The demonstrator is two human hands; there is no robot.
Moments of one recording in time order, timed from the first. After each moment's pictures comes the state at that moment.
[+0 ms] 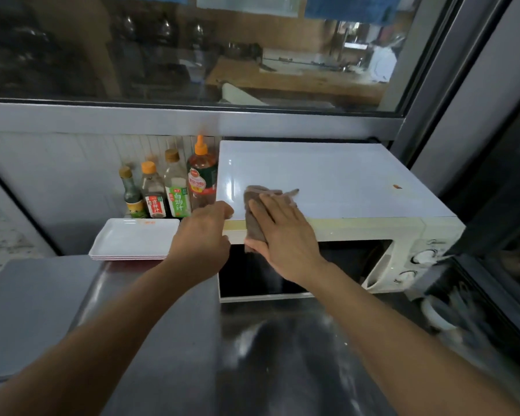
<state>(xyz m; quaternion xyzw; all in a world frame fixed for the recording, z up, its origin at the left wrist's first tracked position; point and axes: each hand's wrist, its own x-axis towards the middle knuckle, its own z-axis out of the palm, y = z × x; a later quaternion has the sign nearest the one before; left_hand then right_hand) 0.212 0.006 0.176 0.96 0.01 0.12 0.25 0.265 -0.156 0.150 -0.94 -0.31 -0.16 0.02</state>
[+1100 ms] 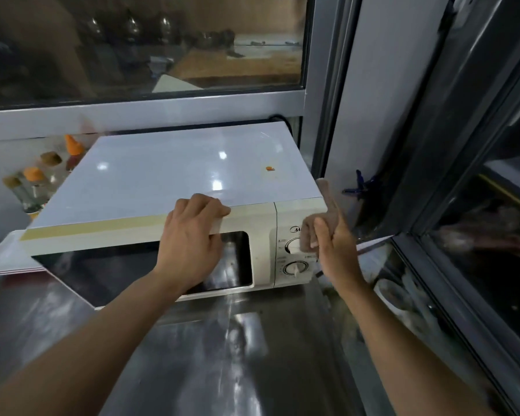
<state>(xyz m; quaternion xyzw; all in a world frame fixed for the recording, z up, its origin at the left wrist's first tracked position) 0.265 -0.242 0.155 0.96 -0.08 0.22 0.17 0.313 -0.474 0.092 -0.77 -0.10 -0.15 0.61</state>
